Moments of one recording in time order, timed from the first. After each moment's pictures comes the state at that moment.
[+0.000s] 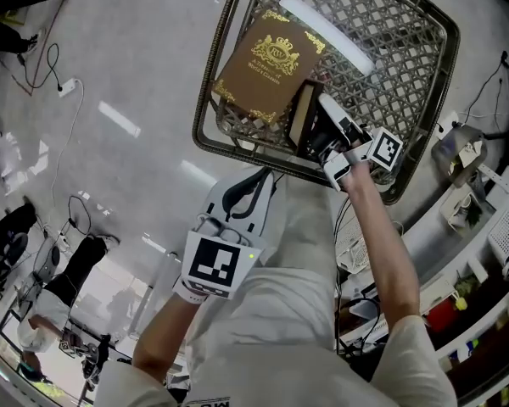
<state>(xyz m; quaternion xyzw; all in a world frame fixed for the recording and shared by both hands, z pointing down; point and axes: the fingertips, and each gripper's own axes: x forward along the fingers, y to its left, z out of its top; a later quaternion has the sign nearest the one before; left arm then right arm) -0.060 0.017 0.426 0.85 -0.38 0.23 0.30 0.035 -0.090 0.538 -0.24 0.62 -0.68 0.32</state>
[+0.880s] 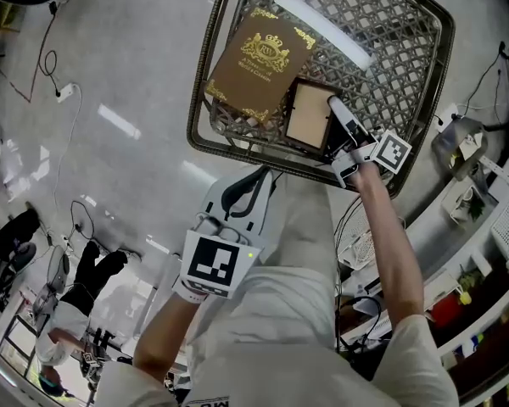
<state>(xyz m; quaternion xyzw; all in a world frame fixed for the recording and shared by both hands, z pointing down) -0.046 0.017 0.424 0.85 -0.37 0.23 0.31 0.086 -0.073 0.572 -0.34 0.66 -0.63 0.21</state>
